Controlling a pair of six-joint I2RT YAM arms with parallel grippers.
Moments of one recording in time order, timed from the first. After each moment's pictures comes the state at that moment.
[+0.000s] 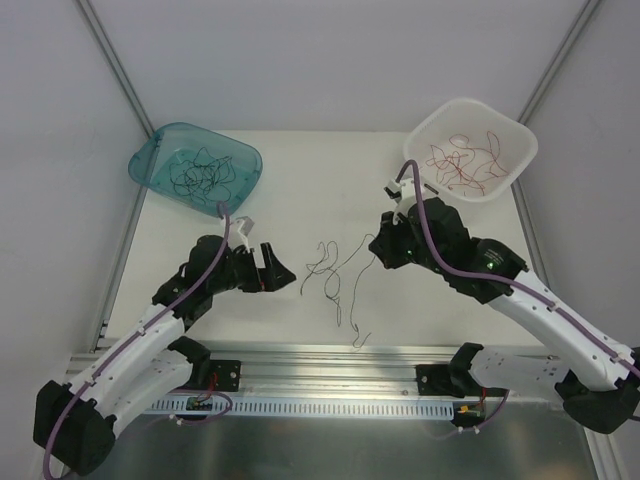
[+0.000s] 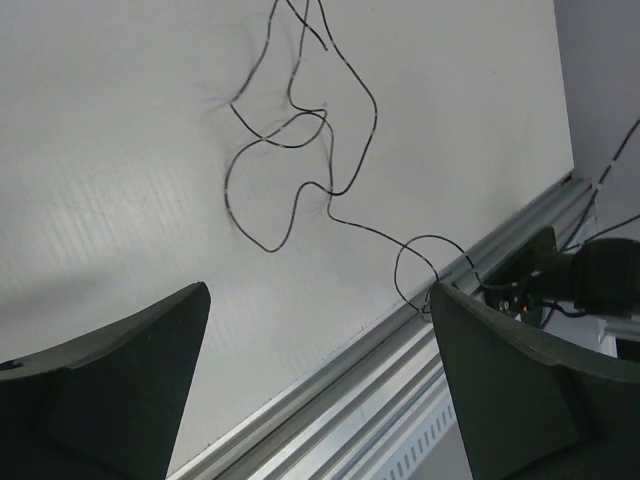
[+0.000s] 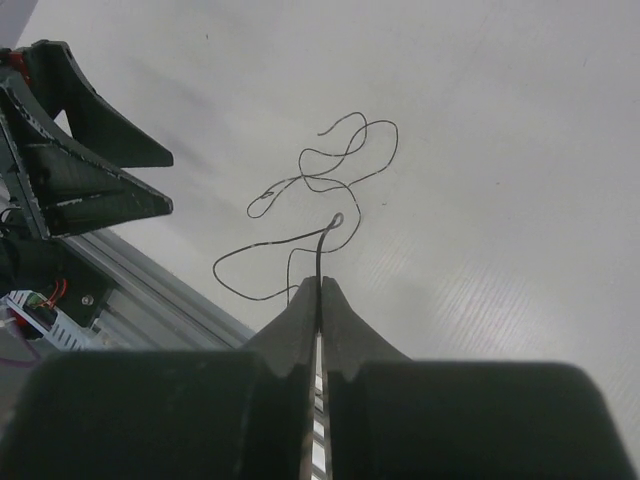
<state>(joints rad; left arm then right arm) -0.44 0.76 0.48 -0.26 0.33 -0.63 0.88 1.03 1.19 -0.74 0.14 0.38</state>
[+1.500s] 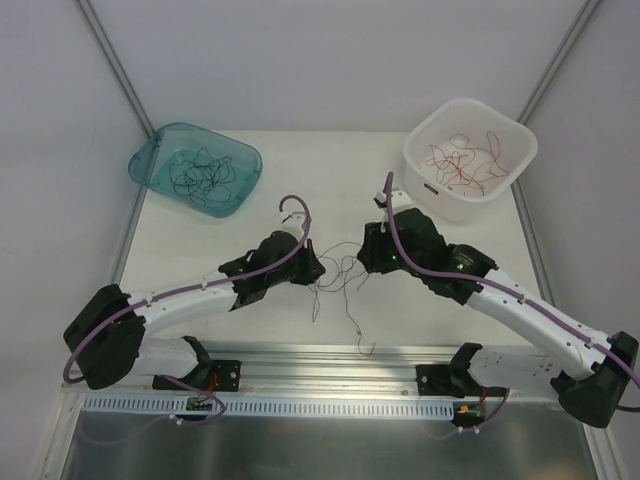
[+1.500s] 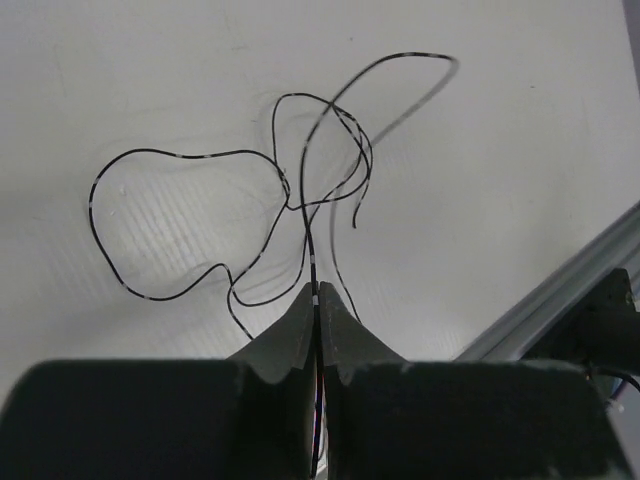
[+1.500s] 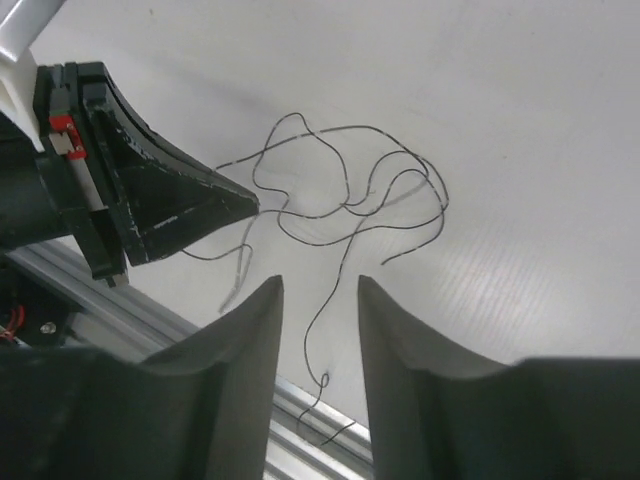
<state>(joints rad) -0.85 1.24 0.62 0.07 -0.03 -0.66 0.87 1.07 1.02 -0.58 0.17 0.44</state>
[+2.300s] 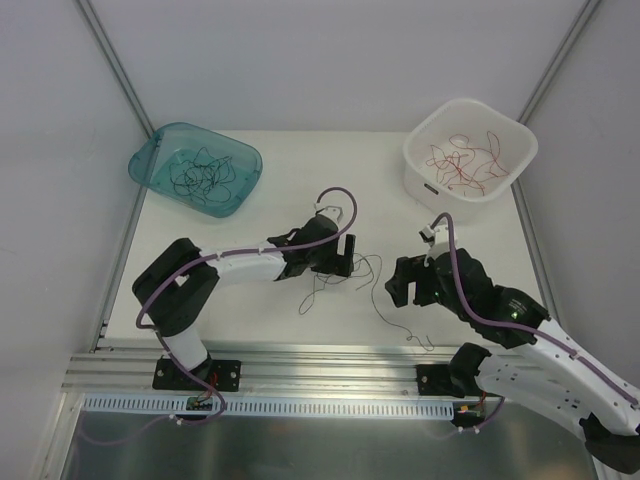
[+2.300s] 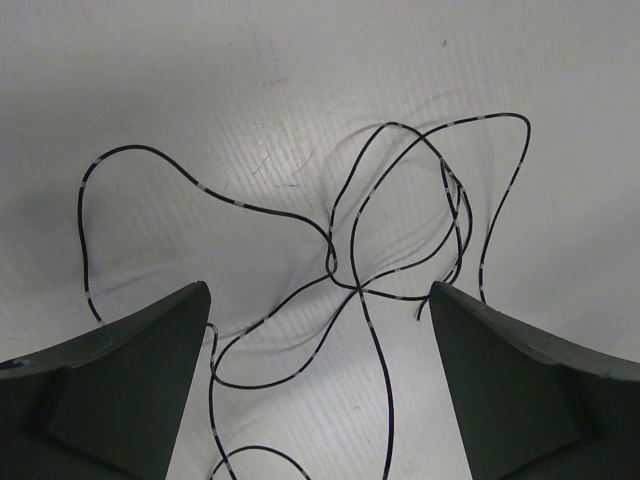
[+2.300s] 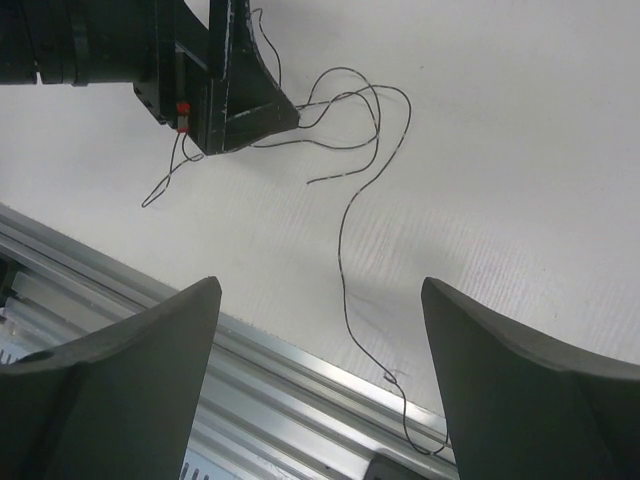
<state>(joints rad) -0.85 1.69 0.95 -0.05 -0.08 -0.56 0.87 0.67 0.81 -0.77 0.26 0.46</state>
